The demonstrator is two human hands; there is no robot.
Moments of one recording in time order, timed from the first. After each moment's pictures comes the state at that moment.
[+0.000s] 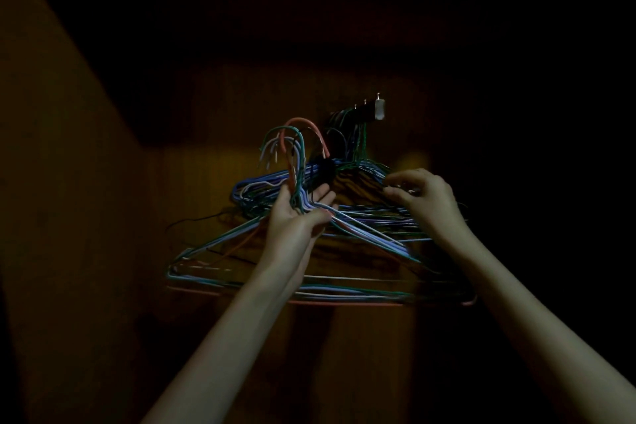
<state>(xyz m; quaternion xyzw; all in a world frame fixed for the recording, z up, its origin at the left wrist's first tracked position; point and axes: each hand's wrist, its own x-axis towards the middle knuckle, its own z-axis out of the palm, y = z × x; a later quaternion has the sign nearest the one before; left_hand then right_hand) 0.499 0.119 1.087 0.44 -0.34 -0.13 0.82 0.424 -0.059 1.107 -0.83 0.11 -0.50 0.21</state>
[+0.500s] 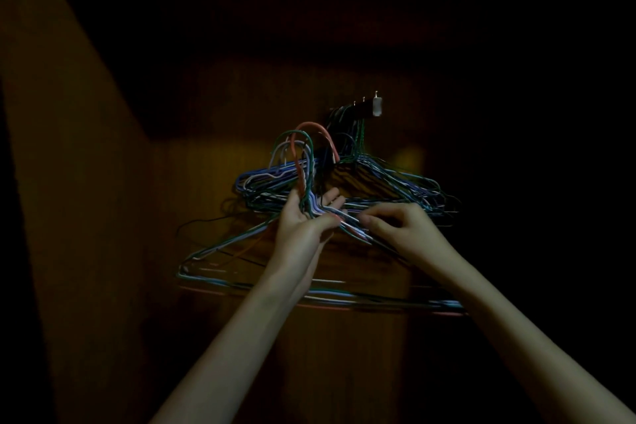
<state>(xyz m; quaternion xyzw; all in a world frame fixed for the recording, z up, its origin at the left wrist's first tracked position) 0.471 0.132 1.076 0.43 -0.35 -0.16 0.82 0.395 -0.009 1.079 -0.89 0.03 -0.36 0.28</state>
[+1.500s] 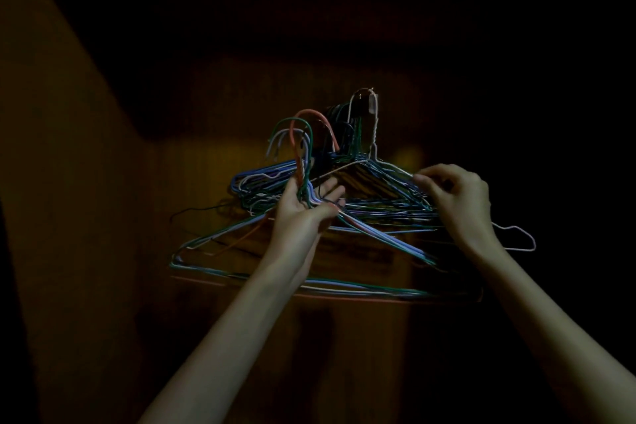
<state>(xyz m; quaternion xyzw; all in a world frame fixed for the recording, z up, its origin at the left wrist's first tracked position) 0.478 0.118 1.086 0.43 -0.36 -0.14 0.82 0.384 -0.067 1.096 -0.78 0.15 -0.59 0.18</state>
